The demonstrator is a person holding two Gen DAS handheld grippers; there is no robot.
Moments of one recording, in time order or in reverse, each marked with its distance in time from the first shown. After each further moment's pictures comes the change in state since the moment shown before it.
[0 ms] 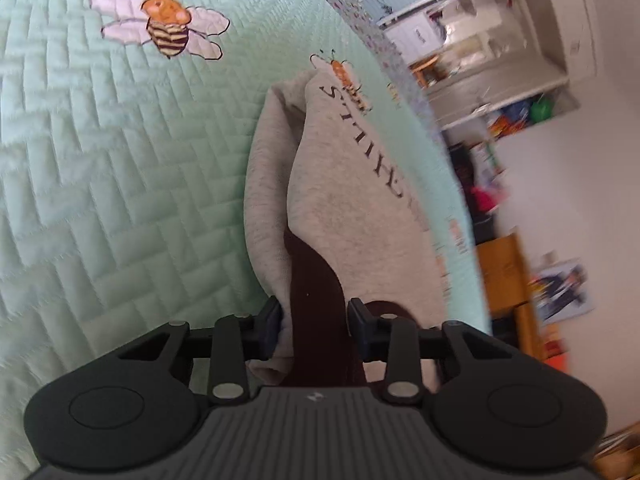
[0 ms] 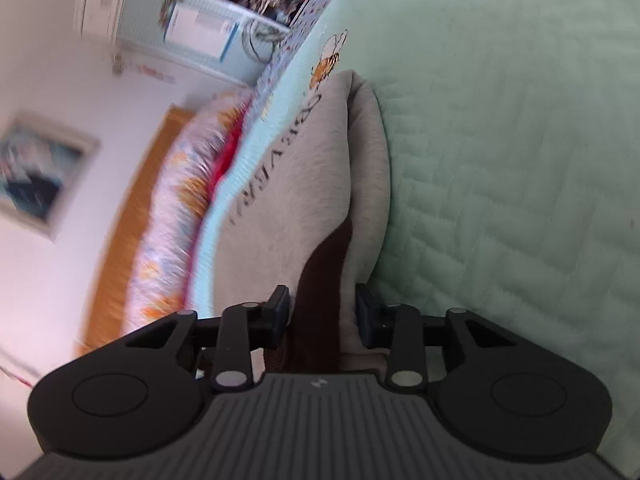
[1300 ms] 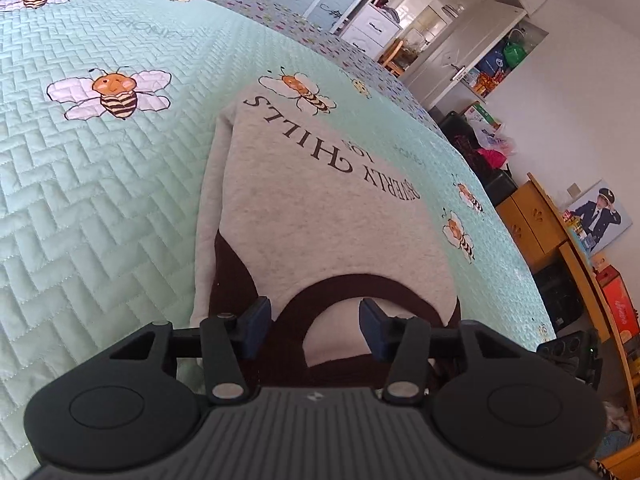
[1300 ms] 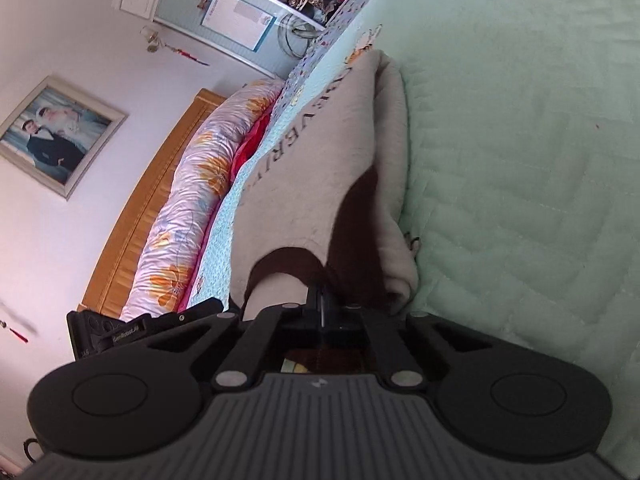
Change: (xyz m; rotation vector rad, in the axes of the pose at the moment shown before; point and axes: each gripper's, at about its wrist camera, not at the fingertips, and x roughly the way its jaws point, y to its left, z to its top) left arm 0.000 -0.047 -0.046 0.390 -0.070 0.191; right arm -0.017 0.009 -0.042 -0.190 0.007 -0.001
